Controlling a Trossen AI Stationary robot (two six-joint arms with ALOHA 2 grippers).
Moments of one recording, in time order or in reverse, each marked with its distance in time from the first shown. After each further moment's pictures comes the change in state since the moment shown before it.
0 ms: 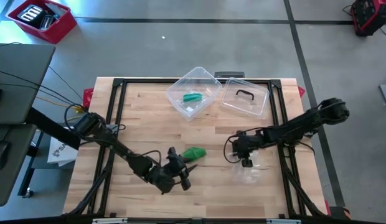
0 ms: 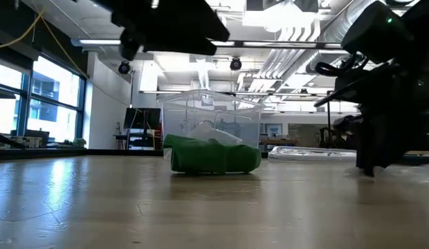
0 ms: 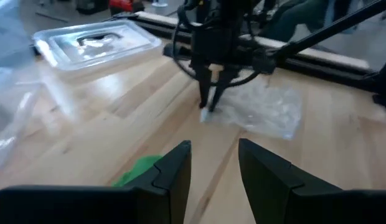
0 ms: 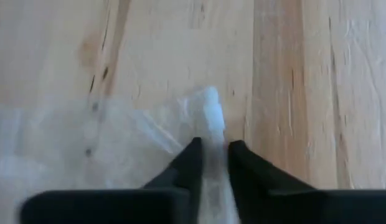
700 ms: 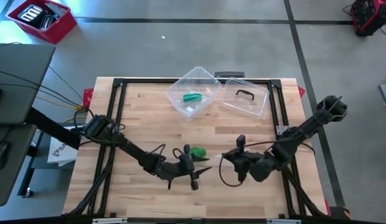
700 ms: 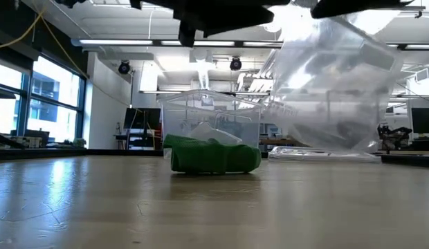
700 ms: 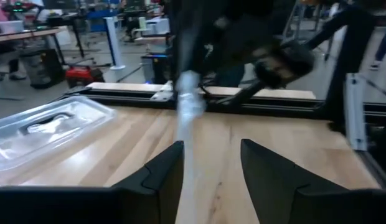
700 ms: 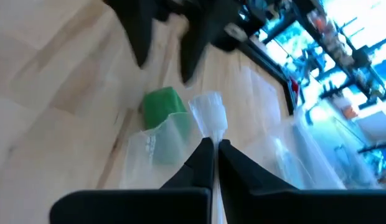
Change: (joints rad) left arm 0.099 0.114 0.000 0.548 0.198 0.507; right arm 0.434 -0.017 0.485 -0.179 0.790 -0.338
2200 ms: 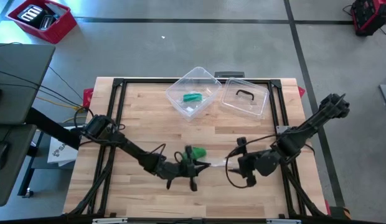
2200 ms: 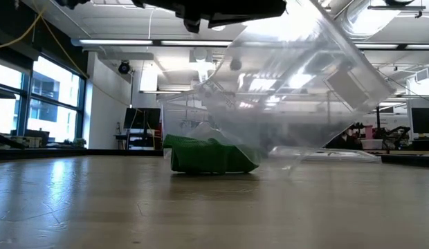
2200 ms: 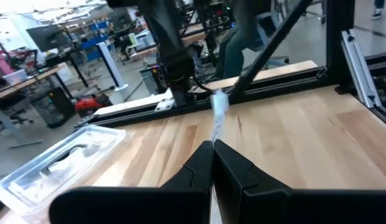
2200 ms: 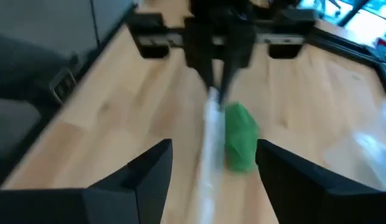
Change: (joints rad) left arm -0.003 0.000 0.000 -0.004 0.029 0.265; right arm -0.019 -0.070 0.128 -0.174 -0.330 0.261
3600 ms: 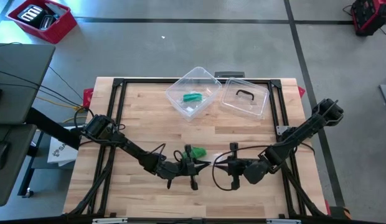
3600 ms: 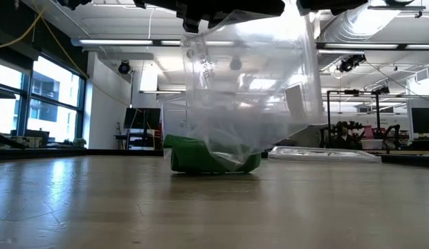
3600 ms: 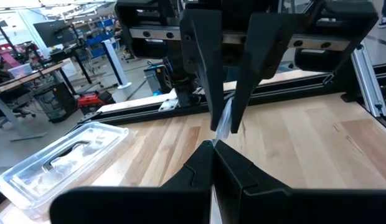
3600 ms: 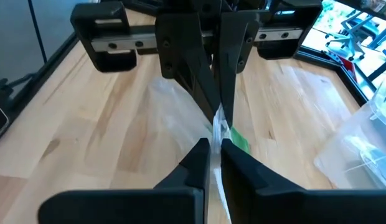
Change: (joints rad) left arm -0.004 0.000 0.000 0.017 -0.018 -0.030; right arm 0.007 0.174 -0.125 0.381 0.195 0.014
